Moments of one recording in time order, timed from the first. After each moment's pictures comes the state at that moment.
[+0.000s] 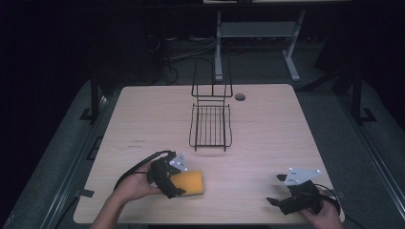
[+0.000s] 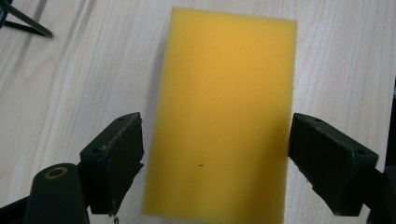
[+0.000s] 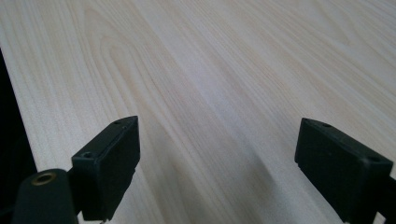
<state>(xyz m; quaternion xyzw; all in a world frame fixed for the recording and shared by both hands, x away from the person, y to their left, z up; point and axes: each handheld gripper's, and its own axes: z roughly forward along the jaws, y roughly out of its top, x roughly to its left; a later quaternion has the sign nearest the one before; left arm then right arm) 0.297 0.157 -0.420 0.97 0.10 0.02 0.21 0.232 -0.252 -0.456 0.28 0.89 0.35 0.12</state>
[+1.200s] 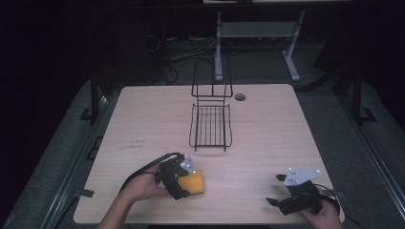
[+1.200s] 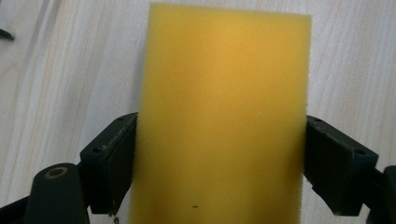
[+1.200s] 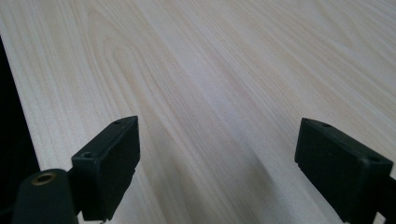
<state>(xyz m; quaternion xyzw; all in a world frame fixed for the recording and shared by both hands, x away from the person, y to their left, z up) 0.301 0.137 -0.435 0.98 0.09 0.01 0.18 0.232 -0.250 -0.456 0.28 0.89 0.35 0.11</state>
